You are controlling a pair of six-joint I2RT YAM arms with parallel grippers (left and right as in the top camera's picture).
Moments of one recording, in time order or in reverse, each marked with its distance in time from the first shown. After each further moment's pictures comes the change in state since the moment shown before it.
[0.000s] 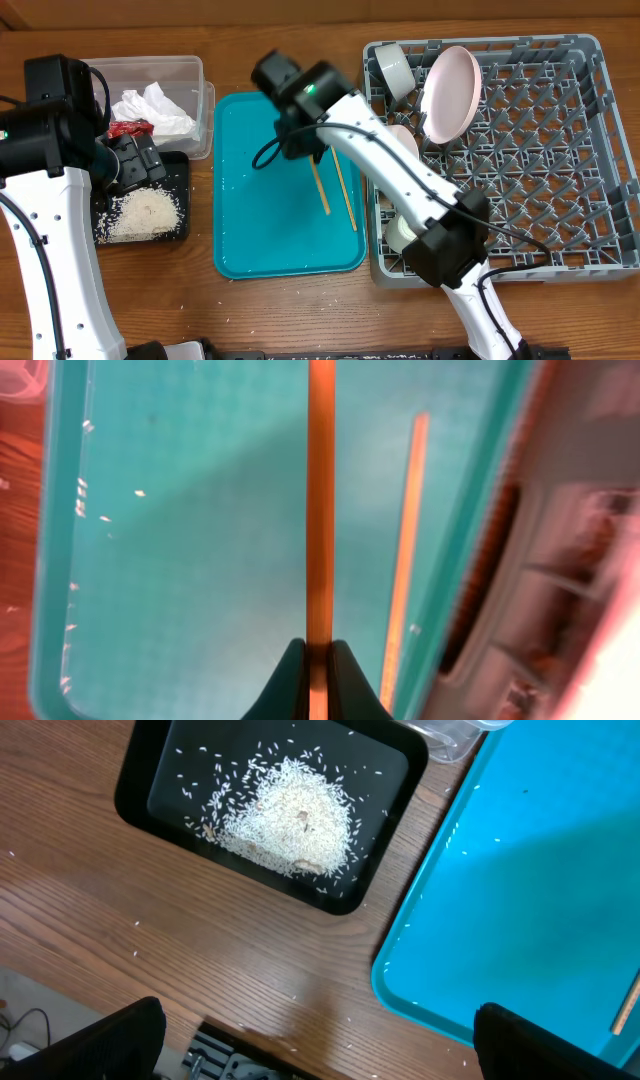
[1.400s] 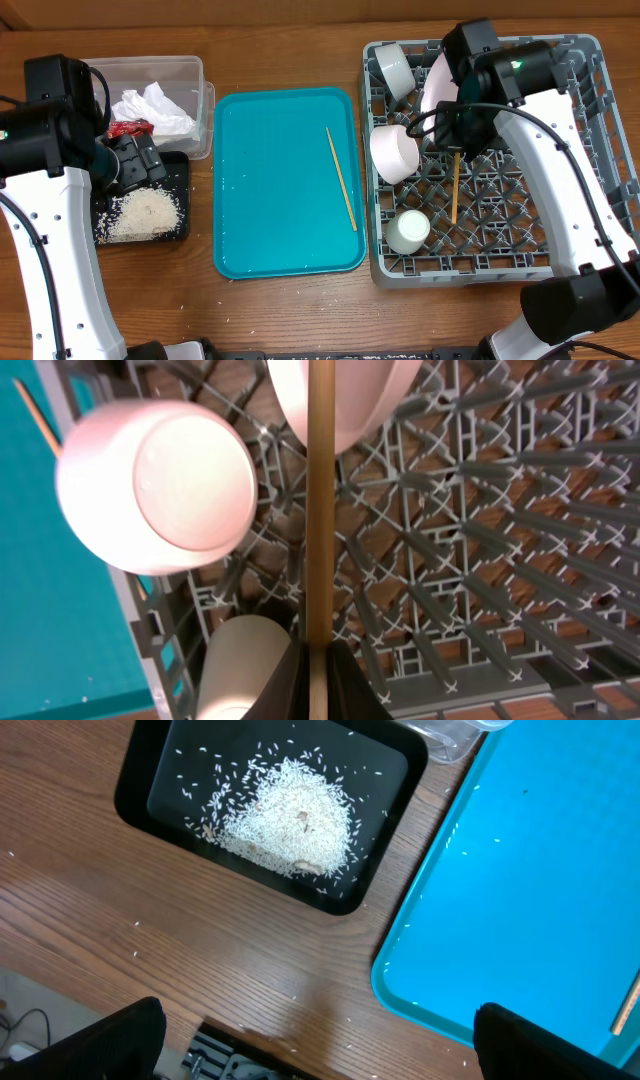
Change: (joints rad) left arm 0.000 0.000 0.000 0.000 0.000 0.000; right arm -0.462 -0.549 -0.568 -0.061 0.035 -0.043
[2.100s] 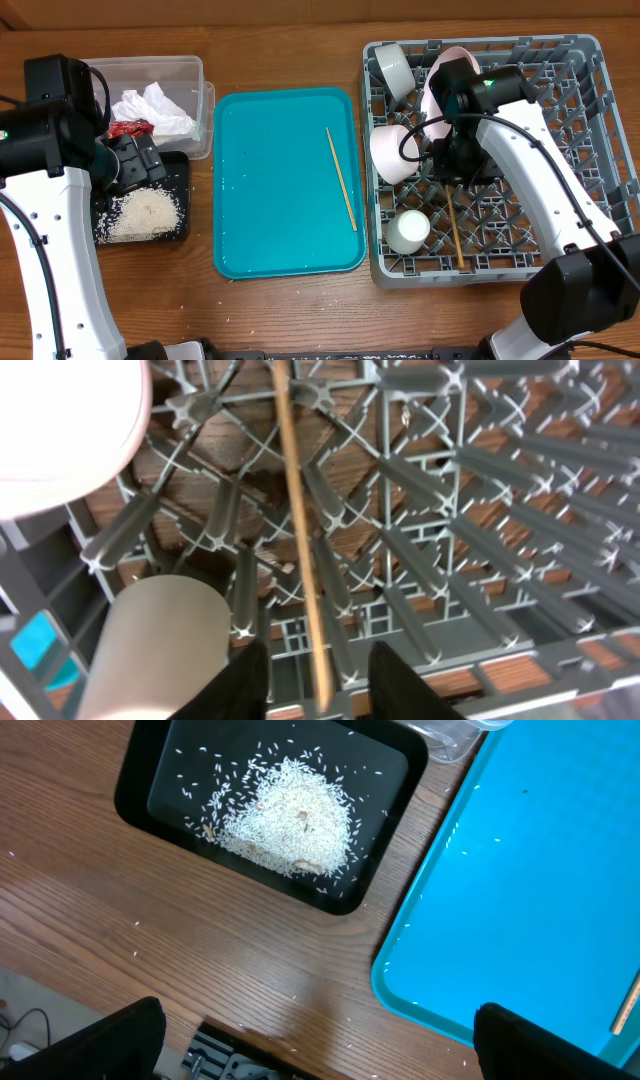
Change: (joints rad) left arm 0.000 0.000 0.000 0.000 0.000 0.000; right arm 0.000 -0.001 -0.252 0.022 0.037 -0.025
